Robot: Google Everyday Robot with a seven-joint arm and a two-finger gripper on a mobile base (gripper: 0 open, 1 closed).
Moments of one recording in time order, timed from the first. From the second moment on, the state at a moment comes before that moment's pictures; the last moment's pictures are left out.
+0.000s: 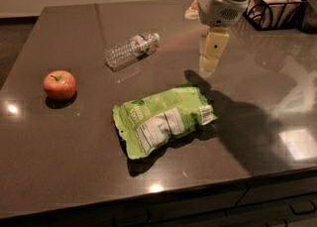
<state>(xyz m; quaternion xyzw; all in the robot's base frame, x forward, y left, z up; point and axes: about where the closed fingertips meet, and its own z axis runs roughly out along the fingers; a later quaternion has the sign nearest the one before) 0.587 -0.101 0.951 -0.74 0.65 0.00 0.19</state>
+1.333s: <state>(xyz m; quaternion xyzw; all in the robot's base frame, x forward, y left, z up) 0.691 0.034 0.908 -0.86 0.49 -0.01 0.16</state>
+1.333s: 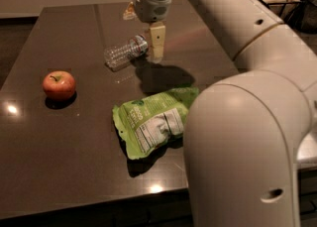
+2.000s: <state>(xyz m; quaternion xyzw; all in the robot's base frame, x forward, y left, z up) 0.707 0.083 0.882 -0.91 0.41 -0.03 0.11</state>
